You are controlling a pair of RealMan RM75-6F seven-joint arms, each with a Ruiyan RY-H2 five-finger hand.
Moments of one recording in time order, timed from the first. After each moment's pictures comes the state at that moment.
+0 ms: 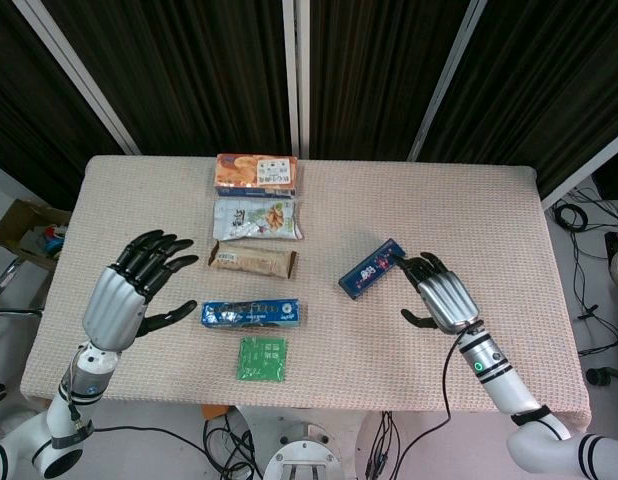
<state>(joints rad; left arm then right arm) -0.36 -1.32 -0.19 -1.66 1.88 1.63 0.03 0.49 -1.39 0.10 -1.56 -1.51 1.14 -0.10</state>
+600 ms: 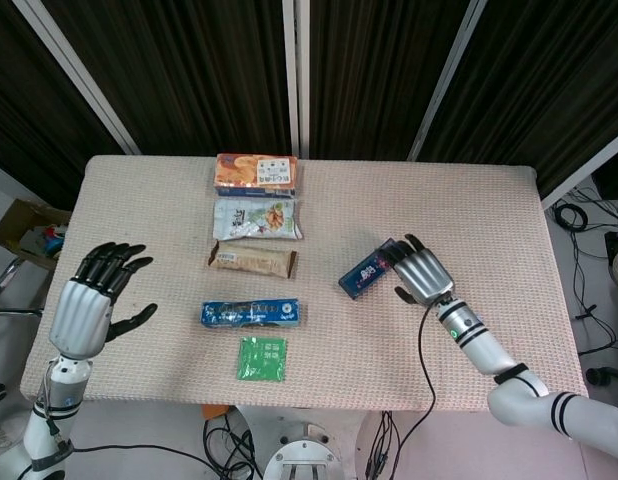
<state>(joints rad) -0.24 -1.32 -0.11 -1.59 1.75 1.69 0.08 0.67 -1.47 0.14 -1.36 -1.40 0.89 -0.33</state>
